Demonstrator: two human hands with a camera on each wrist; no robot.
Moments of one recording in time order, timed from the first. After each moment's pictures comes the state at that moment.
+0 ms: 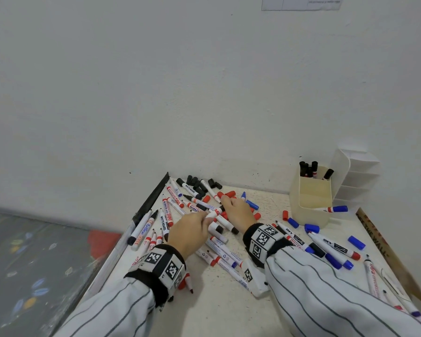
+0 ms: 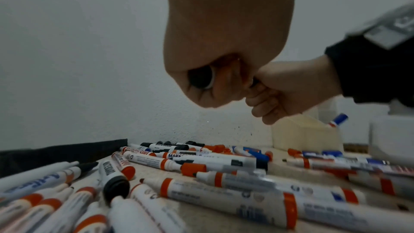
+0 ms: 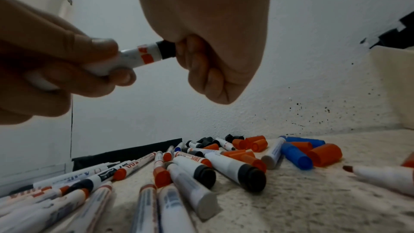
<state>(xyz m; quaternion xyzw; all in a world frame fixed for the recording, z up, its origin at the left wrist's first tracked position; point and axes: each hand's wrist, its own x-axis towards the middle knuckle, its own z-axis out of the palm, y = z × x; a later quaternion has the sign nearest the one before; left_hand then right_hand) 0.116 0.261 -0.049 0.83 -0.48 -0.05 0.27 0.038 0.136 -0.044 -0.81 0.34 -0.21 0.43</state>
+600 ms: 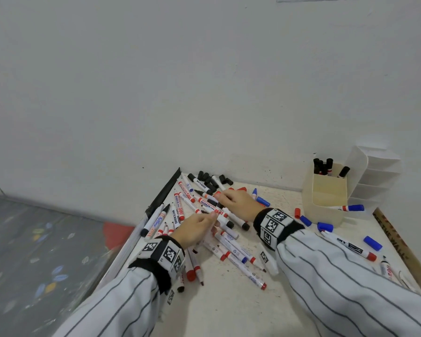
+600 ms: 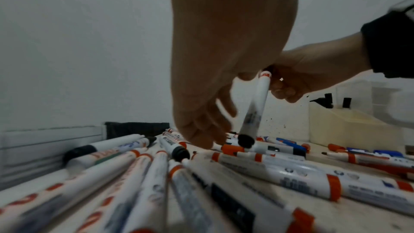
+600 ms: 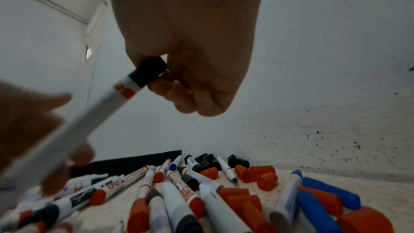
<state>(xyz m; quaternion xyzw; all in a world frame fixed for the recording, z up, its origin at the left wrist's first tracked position) 0.124 0.282 -0.043 0.77 -0.40 -0.33 0.38 0.045 0.138 -0.021 -0.92 0.18 -0.10 0.34</state>
